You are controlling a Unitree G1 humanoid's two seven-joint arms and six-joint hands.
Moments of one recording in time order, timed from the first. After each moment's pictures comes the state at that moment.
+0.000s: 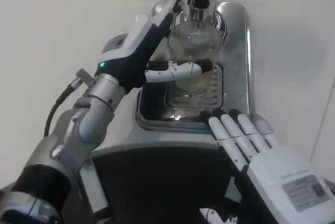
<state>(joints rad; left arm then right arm) -0.85 0.35 -0.25 0.79 0.51 -0.45 0.13 0.42 -0.28 0.22 -0.66 -1.13 -0.18 -0.04</state>
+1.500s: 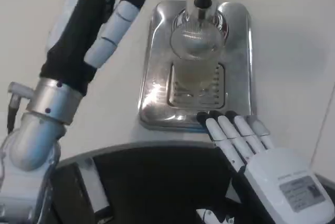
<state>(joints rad) -0.47 0.32 0.04 -0.05 -0.01 -0.20 -0.20 0.41 -0.28 0.23 -0.64 -1.10 -0.18 -0.06</state>
